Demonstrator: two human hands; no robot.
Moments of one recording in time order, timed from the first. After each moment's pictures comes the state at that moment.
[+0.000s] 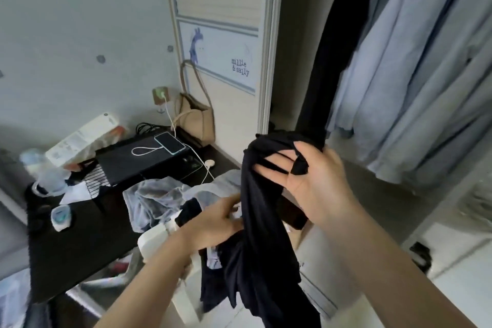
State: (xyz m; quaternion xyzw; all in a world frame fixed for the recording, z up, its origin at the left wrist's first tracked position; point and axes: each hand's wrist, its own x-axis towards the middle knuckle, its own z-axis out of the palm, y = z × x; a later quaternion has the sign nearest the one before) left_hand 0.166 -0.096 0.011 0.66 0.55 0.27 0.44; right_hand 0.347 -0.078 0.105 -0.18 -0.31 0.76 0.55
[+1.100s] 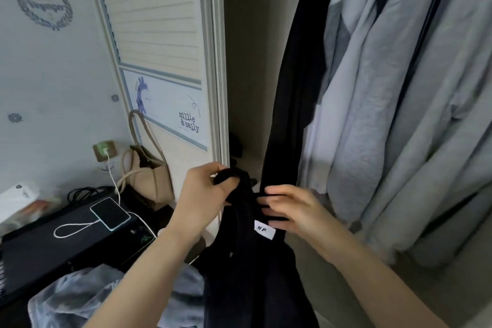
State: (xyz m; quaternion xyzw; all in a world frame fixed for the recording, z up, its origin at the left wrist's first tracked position) left_hand 0.243 0.137 0.104 0.54 0.54 0.55 0.34; right_hand 0.432 0.145 0.081 -0.44 -0.52 0.60 0.41
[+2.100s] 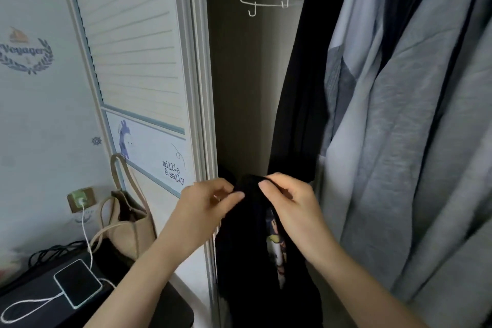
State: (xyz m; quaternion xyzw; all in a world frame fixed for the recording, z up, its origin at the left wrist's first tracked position) left_hand 0.235 0.246 0.157 0.73 0.53 0.41 0.13; right_hand 0.414 0.260 0.146 -0.38 -0.68 0.31 0.54
